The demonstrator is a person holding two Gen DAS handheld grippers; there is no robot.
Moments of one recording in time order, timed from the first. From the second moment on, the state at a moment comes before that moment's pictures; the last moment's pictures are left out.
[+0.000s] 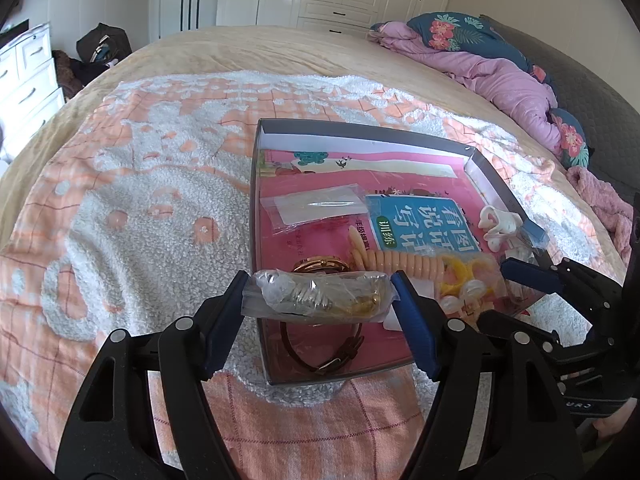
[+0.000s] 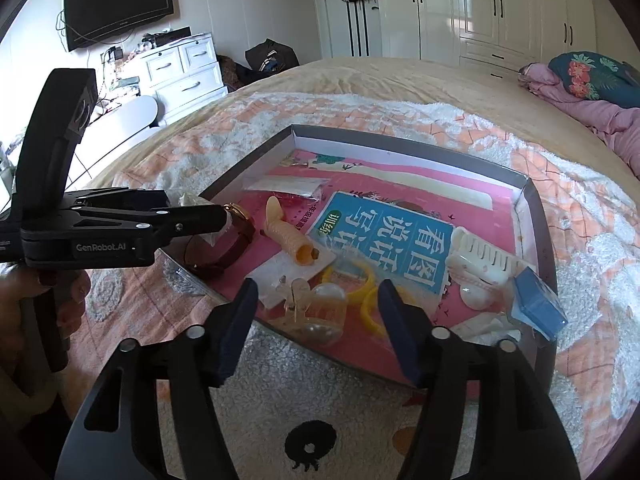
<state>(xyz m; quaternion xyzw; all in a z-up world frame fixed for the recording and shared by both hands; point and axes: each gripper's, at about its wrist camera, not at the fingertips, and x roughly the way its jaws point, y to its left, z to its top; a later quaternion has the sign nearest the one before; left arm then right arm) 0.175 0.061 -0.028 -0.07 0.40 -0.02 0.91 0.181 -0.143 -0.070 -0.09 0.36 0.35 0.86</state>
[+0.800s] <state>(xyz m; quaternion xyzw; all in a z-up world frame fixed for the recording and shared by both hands) 0.158 0.057 0.000 -0.08 0.38 -0.02 0.92 0.164 -0.158 -0.055 -0.08 0.35 0.34 0.87</state>
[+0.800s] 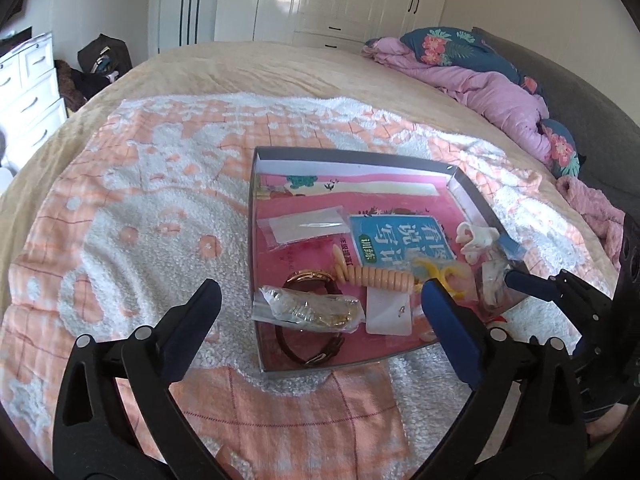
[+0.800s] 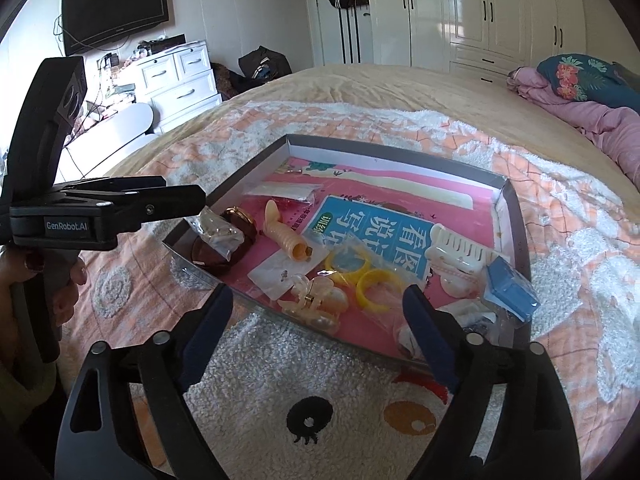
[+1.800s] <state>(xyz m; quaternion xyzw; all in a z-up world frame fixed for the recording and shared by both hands) 0.082 0.040 0.063 -0.08 0.32 -0.02 0.94 0.104 -0.217 0.021 -0.04 0.28 0.31 0.91</state>
